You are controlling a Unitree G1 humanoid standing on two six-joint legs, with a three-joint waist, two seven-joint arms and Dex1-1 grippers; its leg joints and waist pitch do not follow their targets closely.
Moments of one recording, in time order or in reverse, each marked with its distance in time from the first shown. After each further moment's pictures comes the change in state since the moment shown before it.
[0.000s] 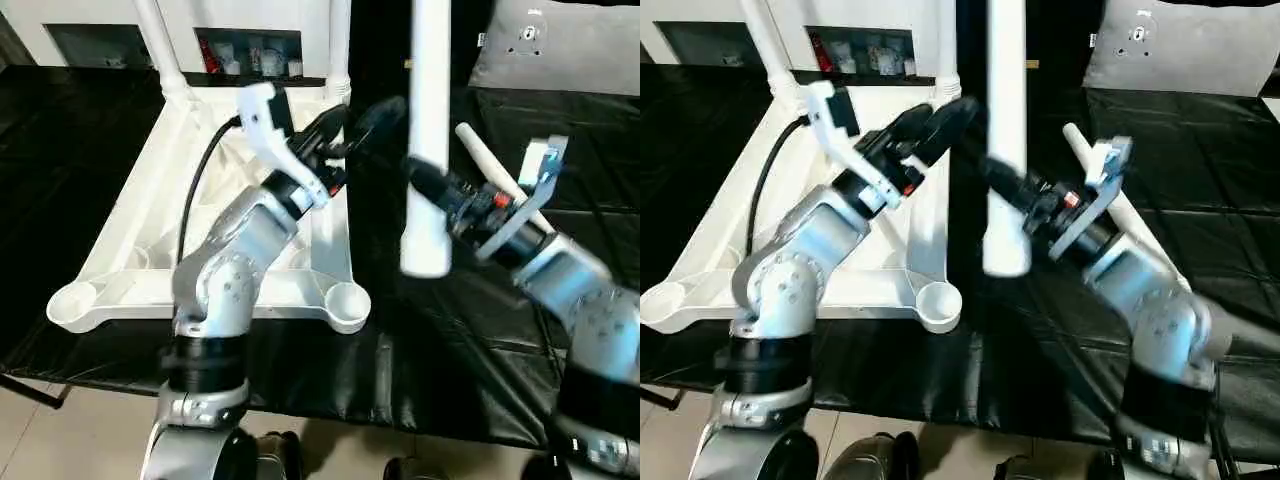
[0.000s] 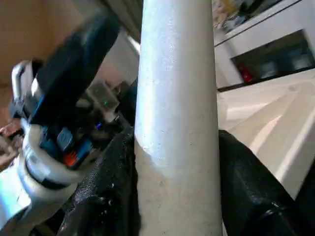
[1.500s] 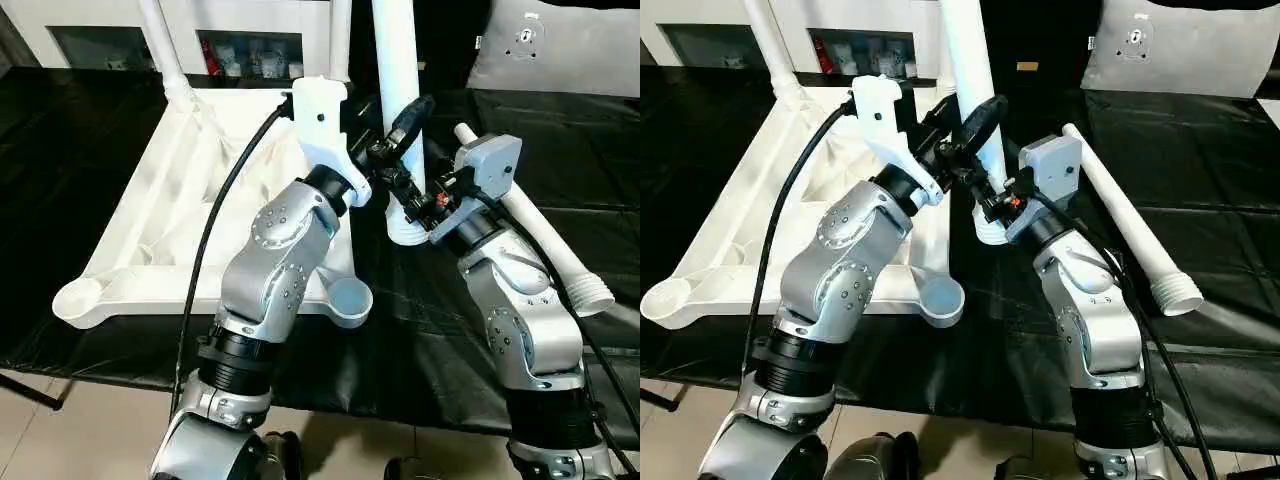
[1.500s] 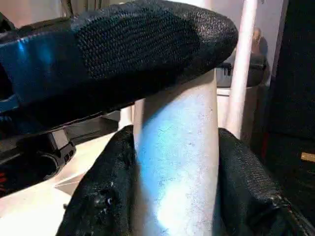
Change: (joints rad) left arm -0.009 -0.011 -0.211 0.062 0.246 -0.267 0.111; right arm 0.036 0.043 0.310 0.079 -0.505 -0.689 -0.215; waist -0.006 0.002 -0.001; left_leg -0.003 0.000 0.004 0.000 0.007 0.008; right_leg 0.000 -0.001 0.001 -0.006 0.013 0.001
